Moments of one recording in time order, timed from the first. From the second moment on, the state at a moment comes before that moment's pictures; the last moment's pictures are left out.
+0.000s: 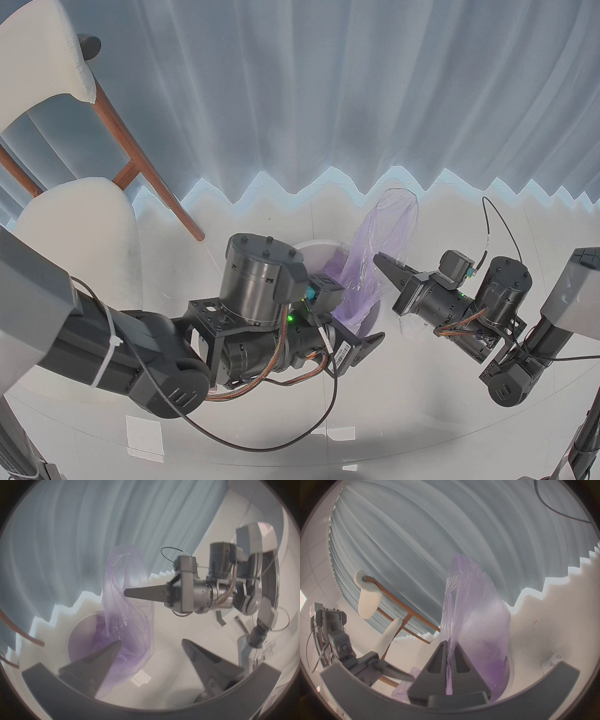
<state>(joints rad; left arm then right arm) -0.82 1.92 -0.98 -0.55 -0.07 0.12 0.38 2.04 -0.58 -1.55 0.15 0.40</state>
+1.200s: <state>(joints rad) -0.54 1.89 -0.92 -0.66 -0.16 0.23 0.22 1.95 -0.45 -1.55 0.43 0.31</state>
